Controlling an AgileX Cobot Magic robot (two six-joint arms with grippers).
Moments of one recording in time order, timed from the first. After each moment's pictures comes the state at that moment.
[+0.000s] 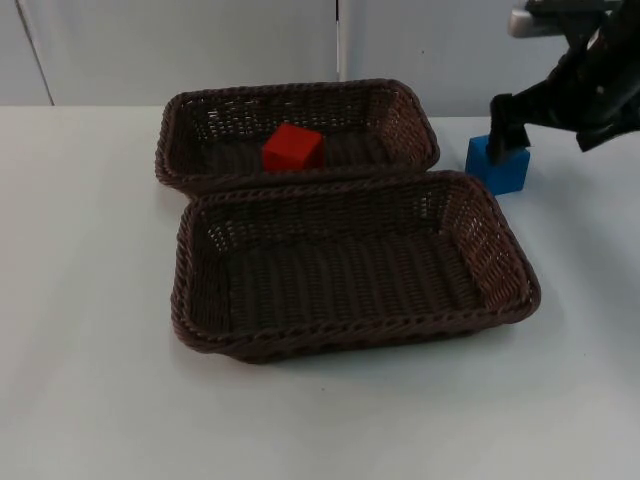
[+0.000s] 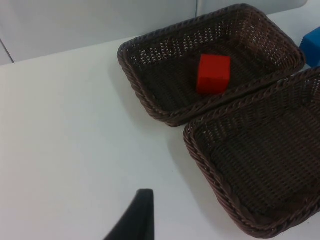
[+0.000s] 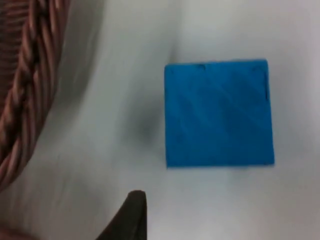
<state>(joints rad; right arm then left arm) 0.23 2.29 -1.76 0.06 0.58 -0.10 -0.33 0.79 -0.78 0.03 0.67 -0.05</state>
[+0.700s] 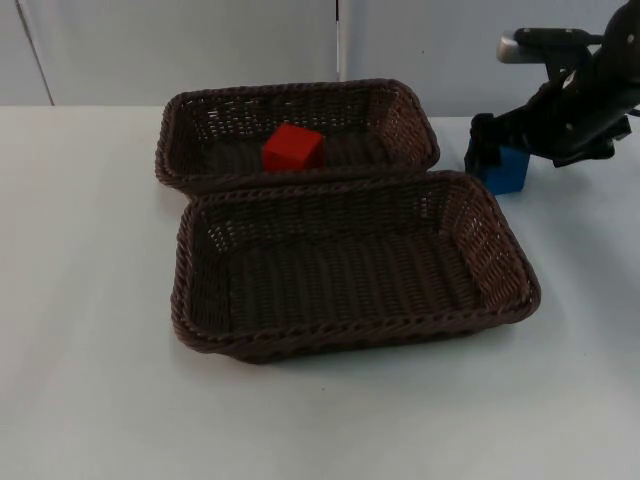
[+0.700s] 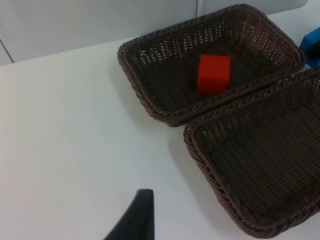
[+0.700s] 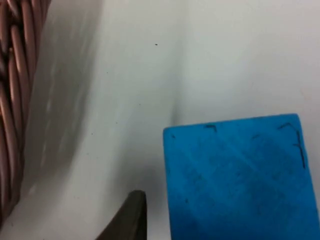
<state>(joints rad) 0.23 2.39 -1.76 0.15 0.37 -0.10 -0.33 0.79 -0.78 0.03 0.67 -0.05</state>
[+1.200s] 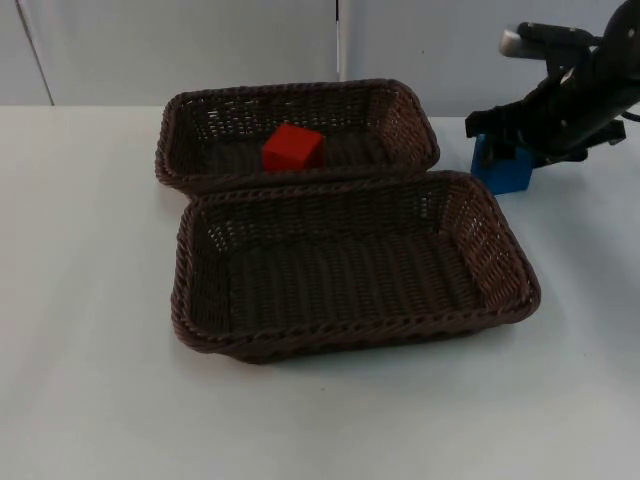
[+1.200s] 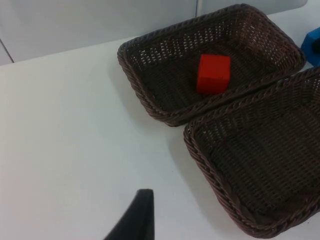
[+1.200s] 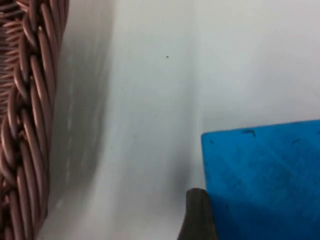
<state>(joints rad) 0.23 2.39 -1.76 0.24 0.36 -0.10 -0.33 0.79 -0.78 0.03 0.67 -0.05</state>
